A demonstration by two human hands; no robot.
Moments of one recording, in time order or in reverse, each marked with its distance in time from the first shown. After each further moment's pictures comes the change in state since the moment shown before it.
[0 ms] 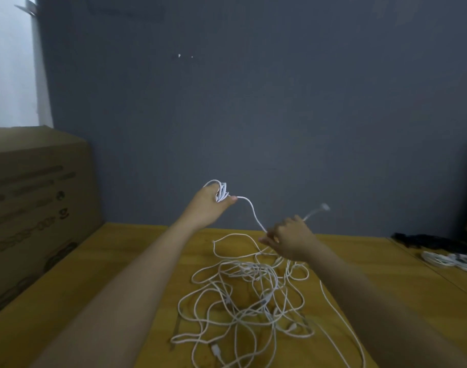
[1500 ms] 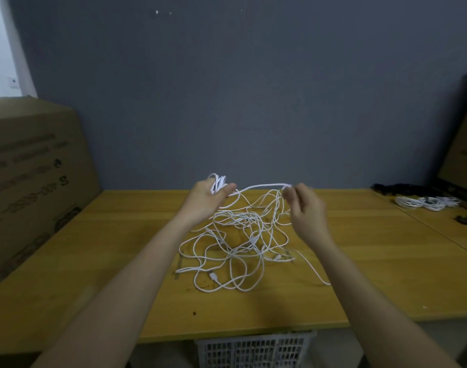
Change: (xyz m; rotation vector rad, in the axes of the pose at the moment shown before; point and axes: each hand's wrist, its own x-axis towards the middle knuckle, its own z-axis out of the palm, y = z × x) left_hand -0.104 0.008 0.022 -0.171 -0.109 -0.072; right_hand -0.124 -0.042 -0.009 0.914 0.609 0.421
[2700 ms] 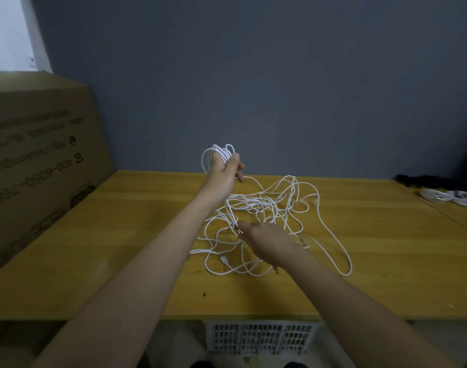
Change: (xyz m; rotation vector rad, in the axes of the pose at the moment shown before) left_hand 0.009 -0.006 0.020 -0.329 0.141 -0.011; right_hand -0.046 -0.003 0.088 -0.672 -0.818 -0.368
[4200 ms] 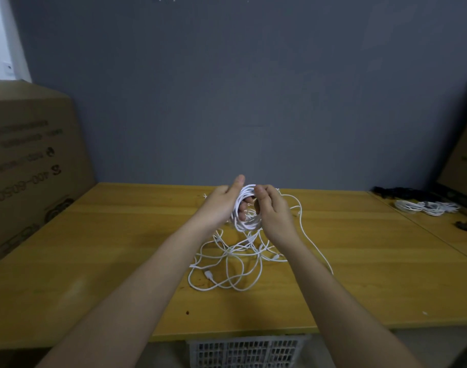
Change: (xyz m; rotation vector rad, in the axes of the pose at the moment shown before) left_hand -0.032 0.020 0.018 -0.075 -0.264 -0.179; right_hand -0.010 0.013 -0.060 1.135 0.670 0.266
